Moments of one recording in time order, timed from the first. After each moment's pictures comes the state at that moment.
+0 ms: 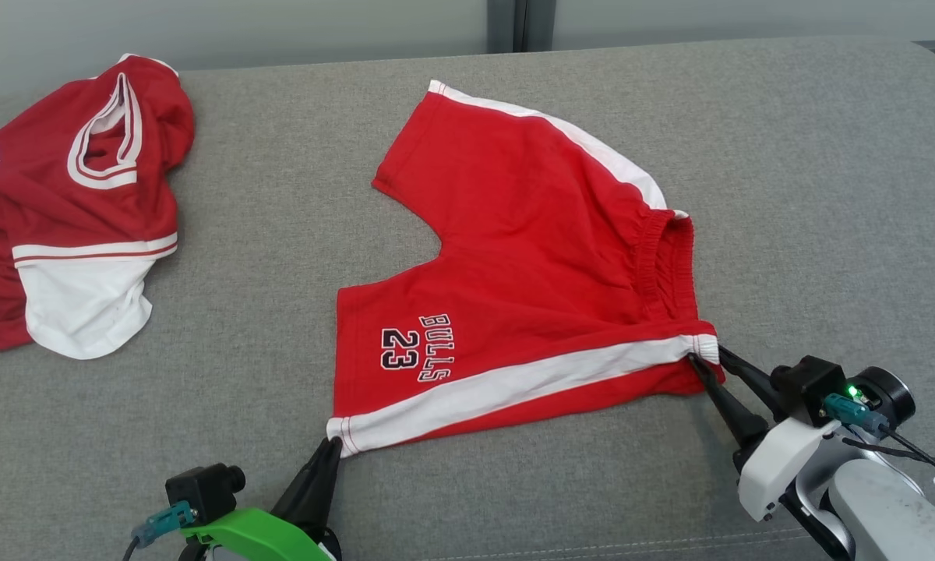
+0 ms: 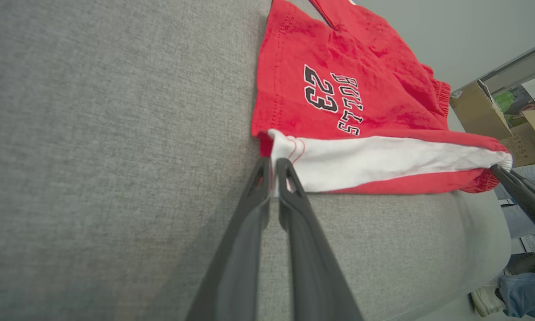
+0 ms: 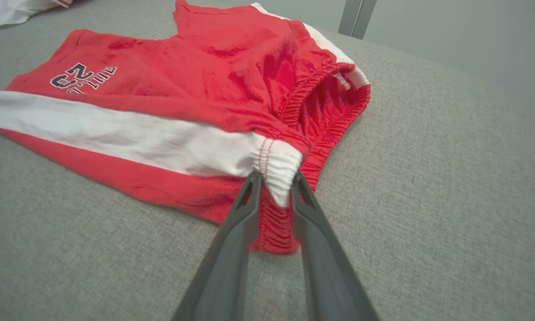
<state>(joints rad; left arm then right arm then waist) -0.05 0.15 -0.49 0.38 -0.91 -0.12 -0.20 -0.16 -0.38 0.52 0.39 0.25 0.12 -0.25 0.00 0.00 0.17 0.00</state>
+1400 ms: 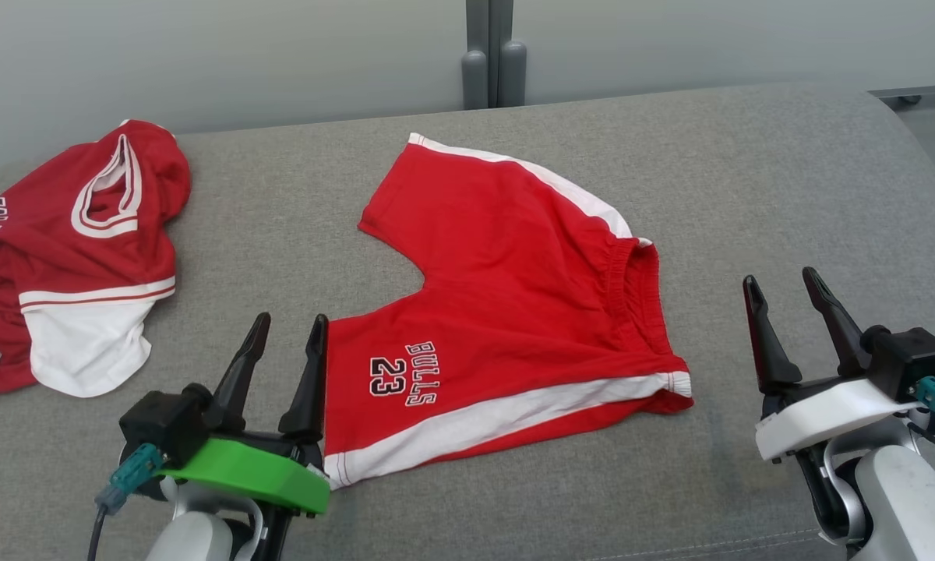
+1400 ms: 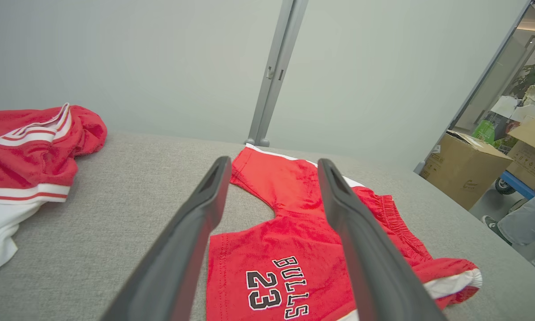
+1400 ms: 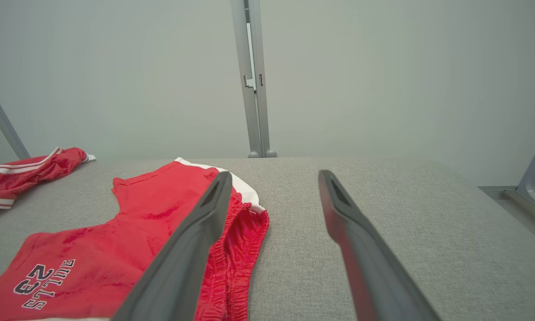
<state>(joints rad) -0.10 0.12 -0.34 0.09 -0.57 -0.03 -0.25 -0.06 -0.24 0.21 0.14 0.30 -0.01 -0.25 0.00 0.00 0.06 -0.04</state>
